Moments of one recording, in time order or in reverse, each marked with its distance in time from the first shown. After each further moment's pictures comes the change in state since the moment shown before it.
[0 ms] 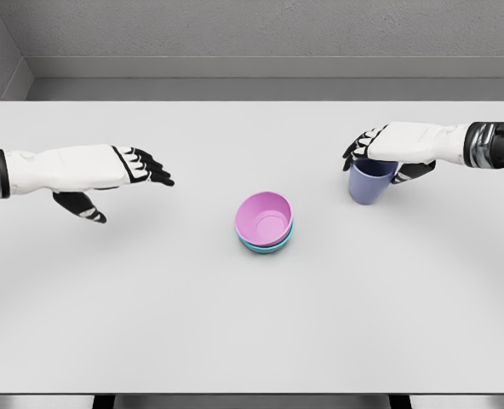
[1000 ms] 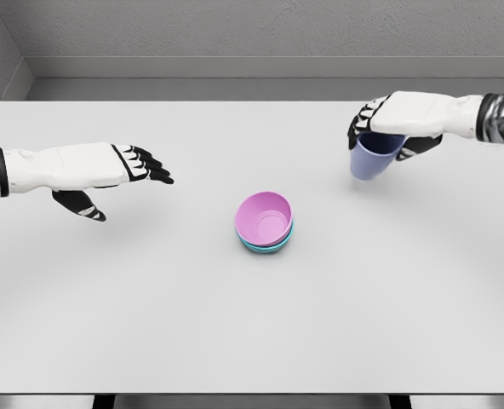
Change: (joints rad) left arm -0.002 0.000 0.005 0.000 0.000 0.000 0.000; right arm -0.058 0.000 -0.044 -0.003 -0.046 -0.037 0.005
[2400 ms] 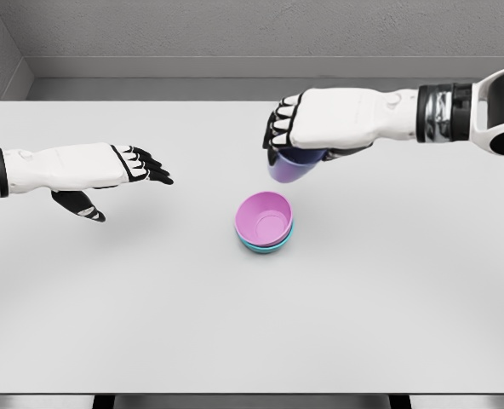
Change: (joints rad) left arm 0.002 0.001 0.000 0.001 -0.001 0.000 0.000; right arm -0.080 0.063 0.072 -0.326 -0.026 -0.001 0.000
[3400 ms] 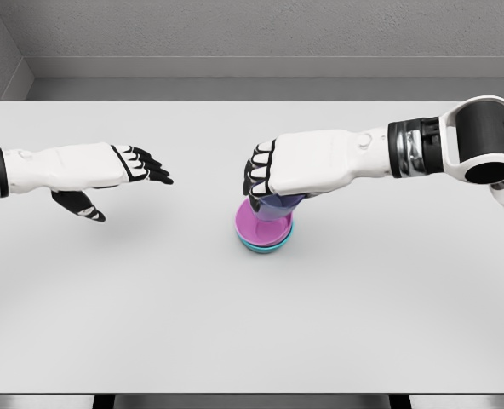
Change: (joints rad) left arm 0.000 0.000 0.000 0.000 0.000 0.000 0.000; right arm 0.002 -0.001 0.101 -0.089 0.004 0.000 0.000
